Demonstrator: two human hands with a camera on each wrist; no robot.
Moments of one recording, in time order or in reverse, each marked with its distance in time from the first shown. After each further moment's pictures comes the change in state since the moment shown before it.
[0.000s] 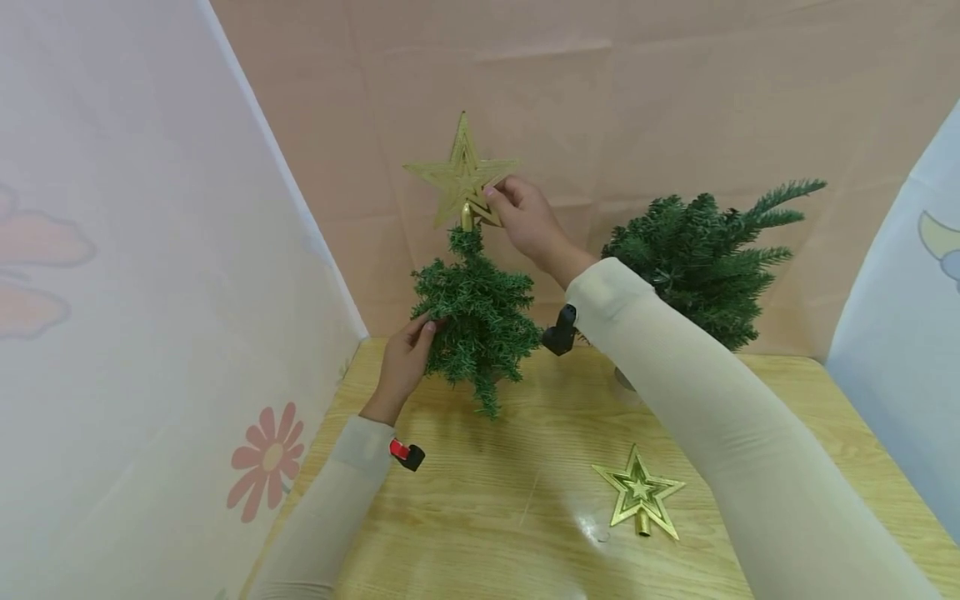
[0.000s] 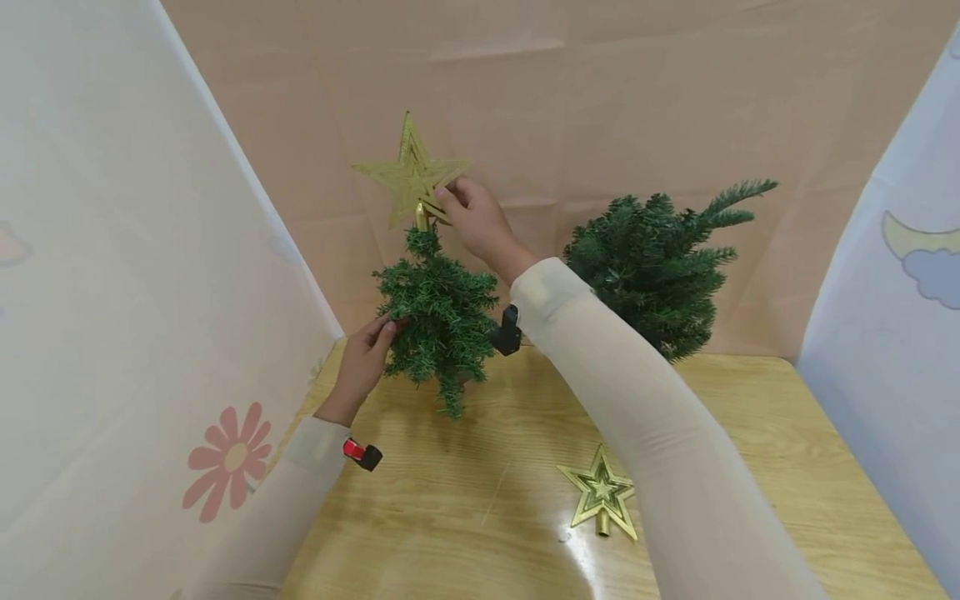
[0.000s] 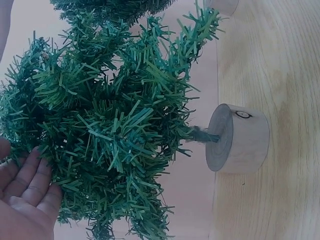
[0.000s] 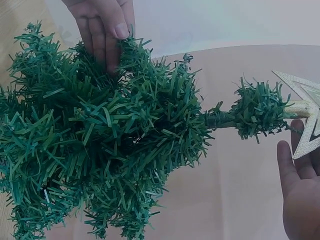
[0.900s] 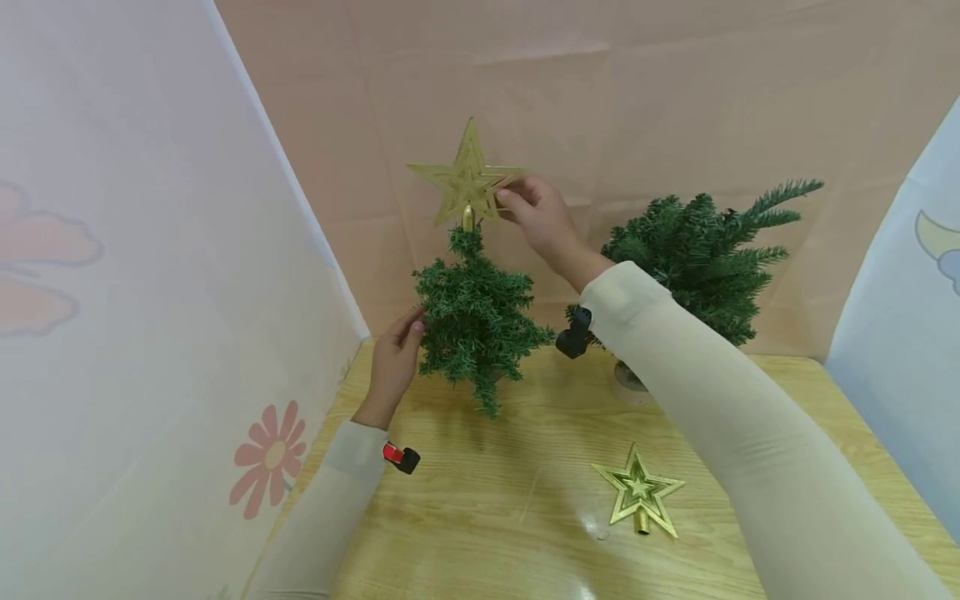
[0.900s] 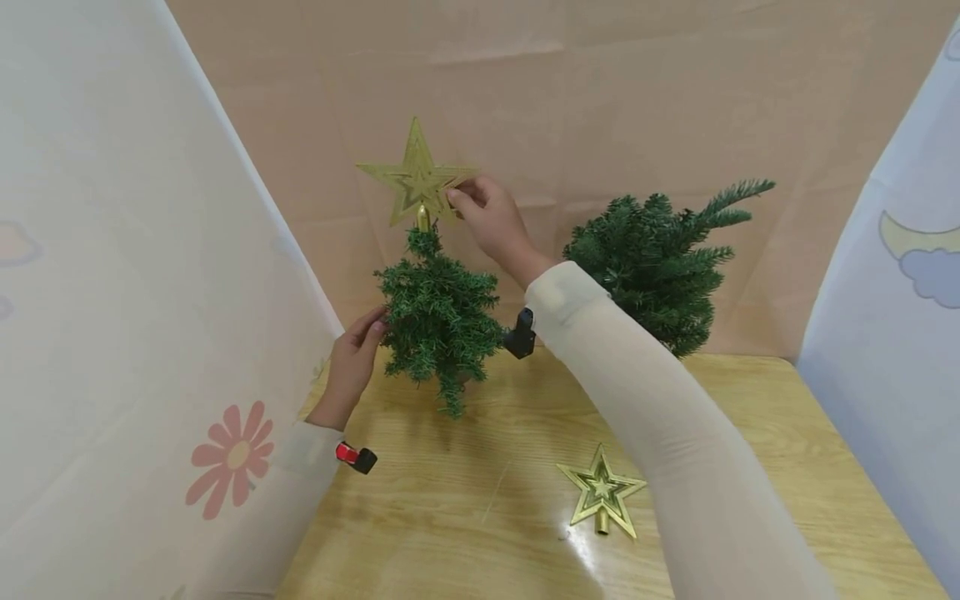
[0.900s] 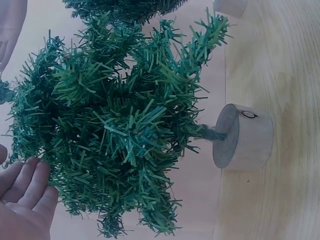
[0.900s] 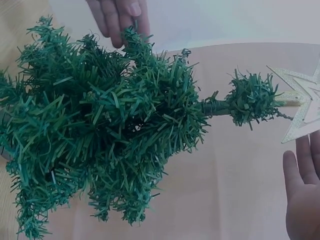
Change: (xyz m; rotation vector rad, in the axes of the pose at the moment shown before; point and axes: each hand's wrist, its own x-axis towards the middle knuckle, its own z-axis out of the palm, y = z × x) left_hand -0.009 0.005 -0.009 -0.102 0.066 0.077; right_hand -0.009 -0.001 -0.012 0.171 0.045 -0.033
